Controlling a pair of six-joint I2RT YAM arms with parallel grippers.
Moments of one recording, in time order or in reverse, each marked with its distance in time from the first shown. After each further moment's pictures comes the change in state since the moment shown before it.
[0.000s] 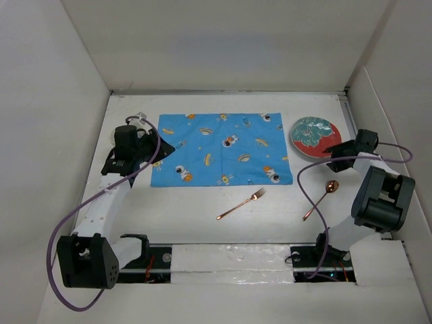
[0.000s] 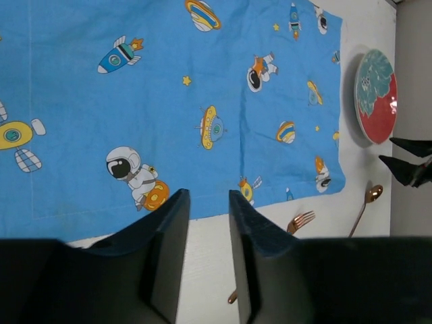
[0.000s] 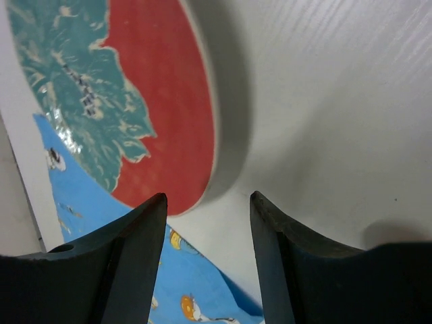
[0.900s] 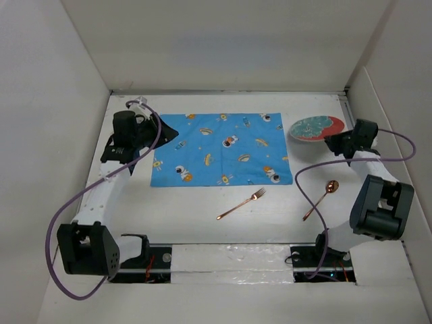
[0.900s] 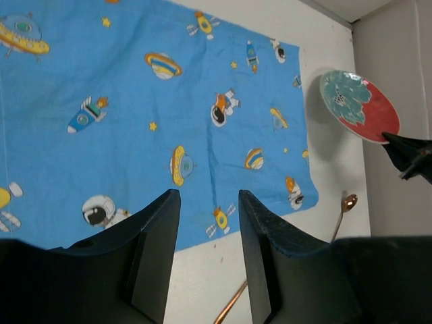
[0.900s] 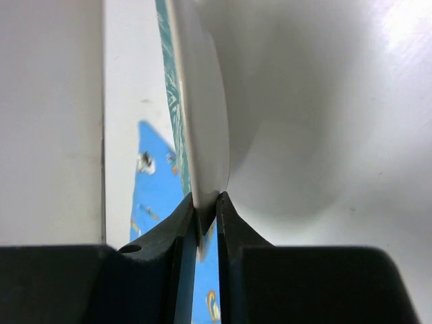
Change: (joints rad) left arm -0.012 0.084 0.137 0.037 0.055 0.002; right arm 0.085 -0.026 0.032 0.163 0.043 0.195
